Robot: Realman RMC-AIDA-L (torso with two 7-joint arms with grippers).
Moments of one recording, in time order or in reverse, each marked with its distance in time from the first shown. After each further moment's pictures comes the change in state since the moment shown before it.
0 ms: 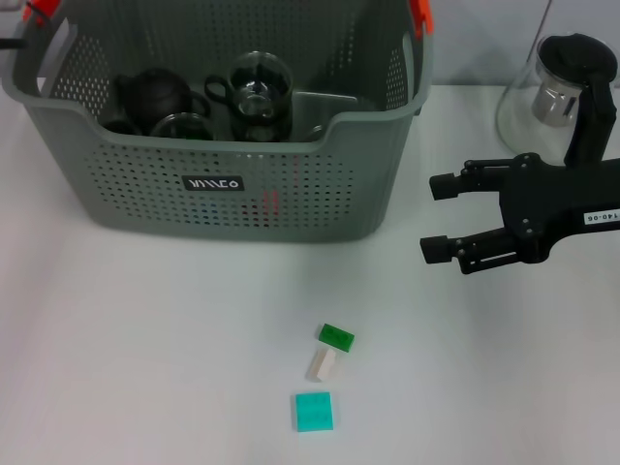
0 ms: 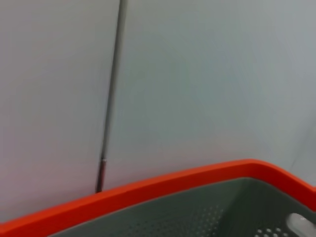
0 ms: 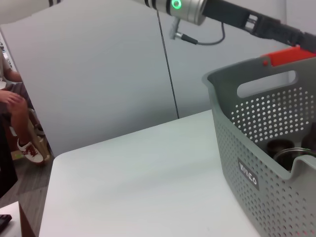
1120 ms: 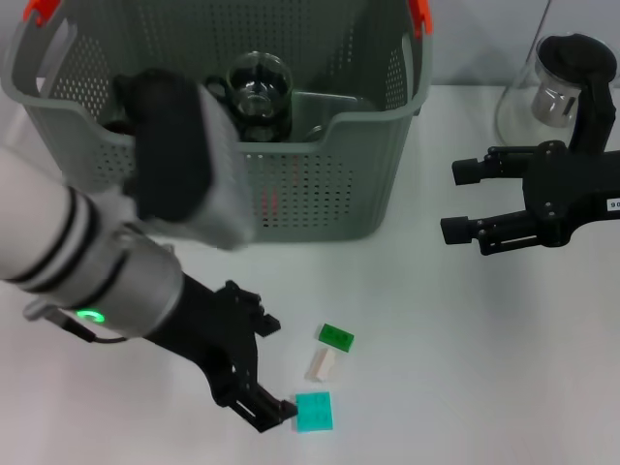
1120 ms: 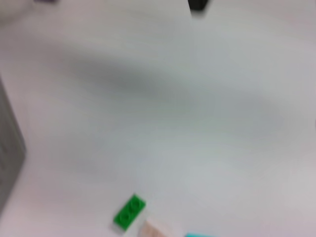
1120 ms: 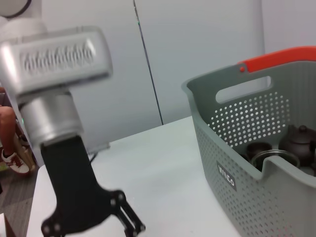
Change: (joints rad) left arm 0.342 -0.212 0.634 0.601 0.262 0.573 0.059; right arm -0.005 -0.017 0.051 0.004 -0.003 -0.005 0.014
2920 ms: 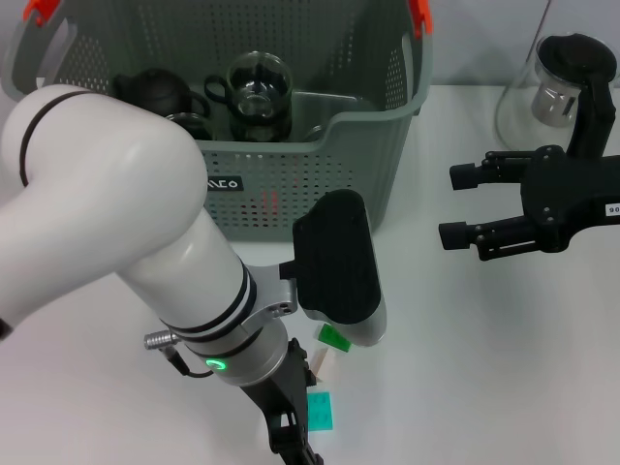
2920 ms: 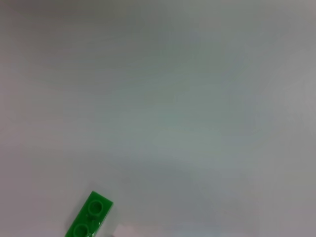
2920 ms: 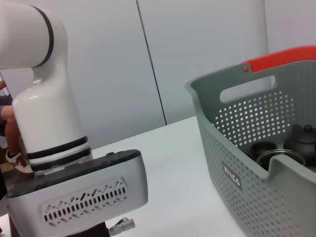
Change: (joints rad) left arm -0.175 -0.003 0.389 -0.301 0.128 -0.241 -0.160; right arm -0.005 0.006 0.000 -0.003 0.000 -0.009 0.000
